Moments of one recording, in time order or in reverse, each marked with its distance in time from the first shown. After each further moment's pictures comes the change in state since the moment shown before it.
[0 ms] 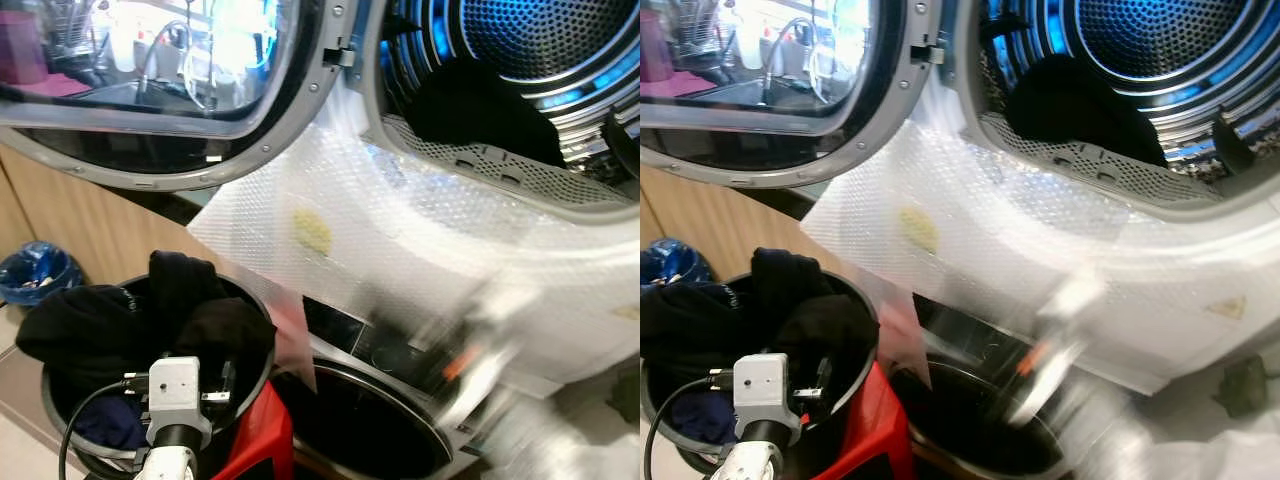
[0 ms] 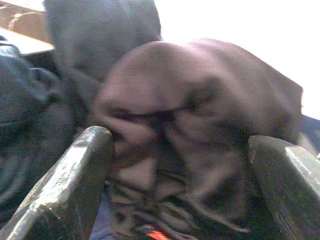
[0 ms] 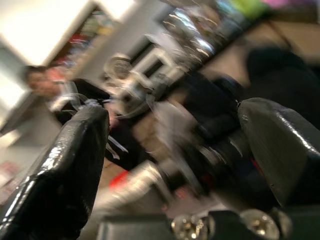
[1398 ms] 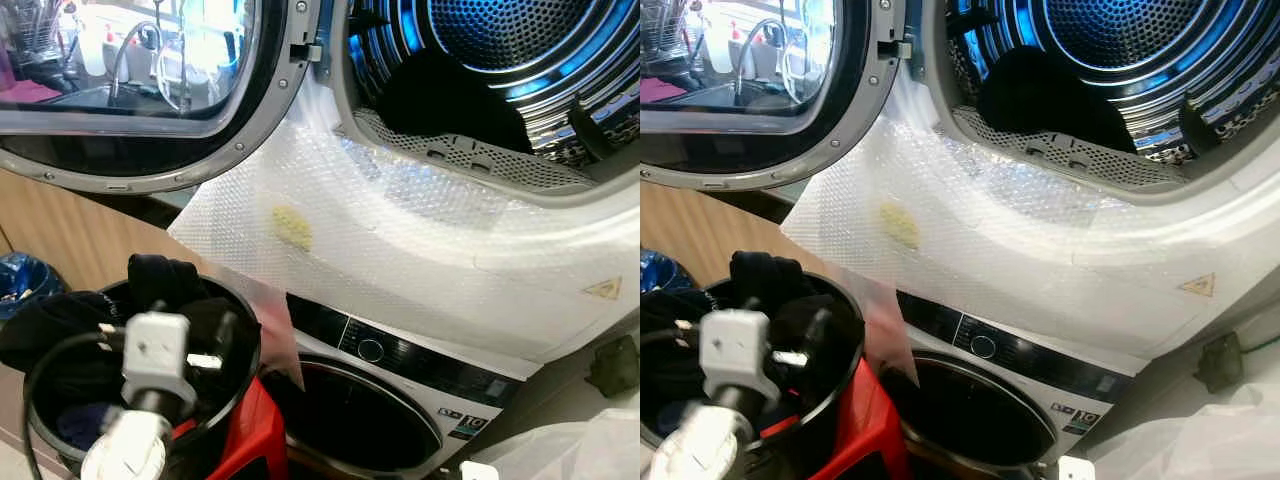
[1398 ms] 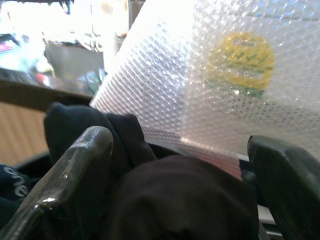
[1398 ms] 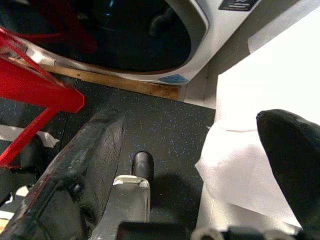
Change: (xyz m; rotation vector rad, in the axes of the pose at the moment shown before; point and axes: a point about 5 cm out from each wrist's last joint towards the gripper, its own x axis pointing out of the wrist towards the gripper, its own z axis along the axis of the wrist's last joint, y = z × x) left arm 0.003 0.018 0.073 0.039 -0.127 -0.147; right arm -0.152 -0.082 -0.141 -0.070 0.433 -1.659
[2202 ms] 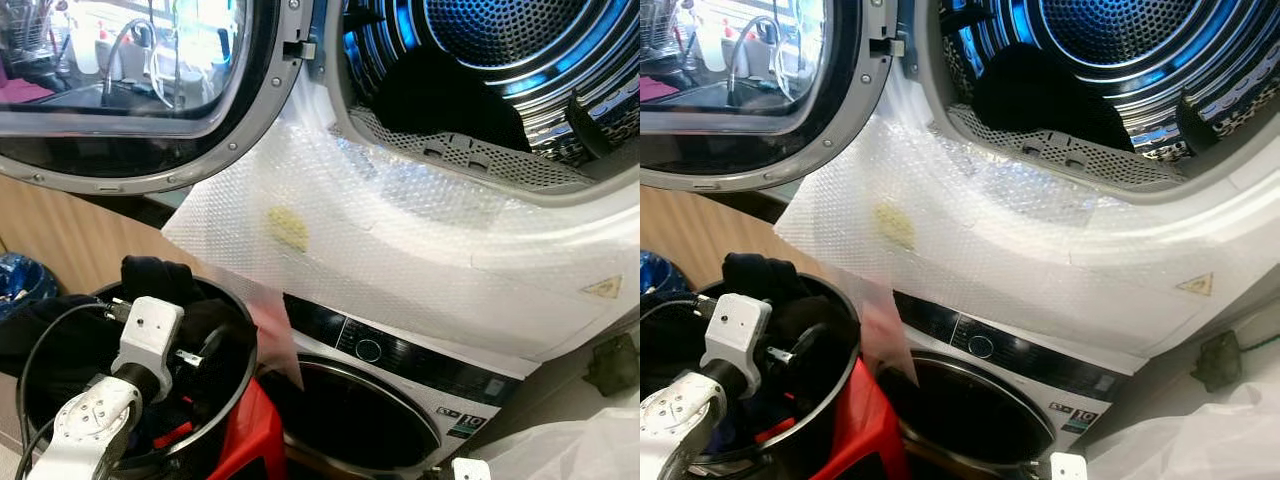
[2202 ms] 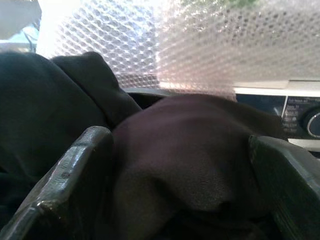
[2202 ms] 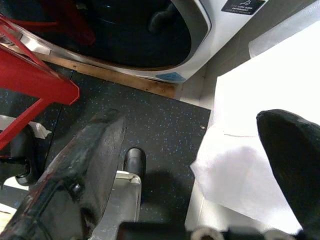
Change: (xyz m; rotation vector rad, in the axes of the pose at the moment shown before) left arm 0.026 0.028 -0.031 0.132 0.216 -0.217; right arm 0.001 -0.001 0.002 -0.062 0.005 0.008
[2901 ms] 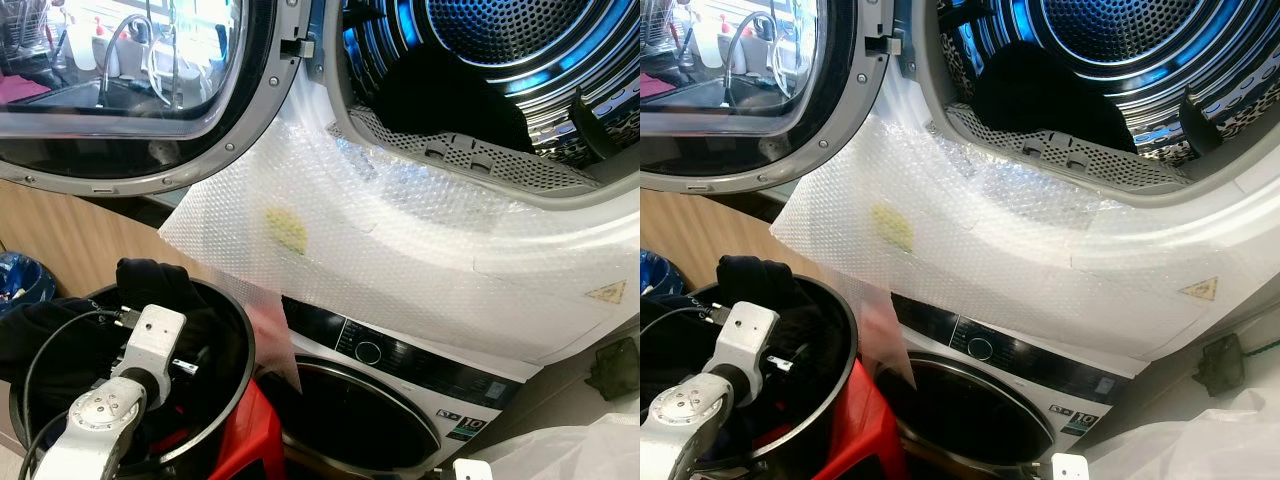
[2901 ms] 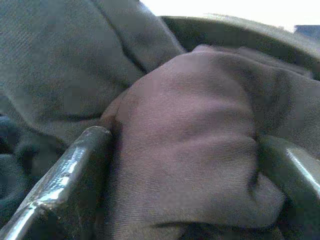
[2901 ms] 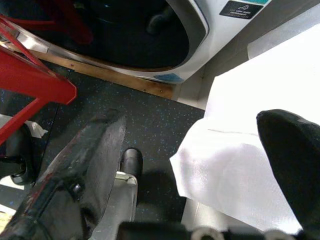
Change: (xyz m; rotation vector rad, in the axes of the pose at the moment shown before) left arm 0.006 0.011 -0.022 0.071 0.258 0.109; right arm 0.000 -0.002 0.000 -0.022 0.000 -0.001
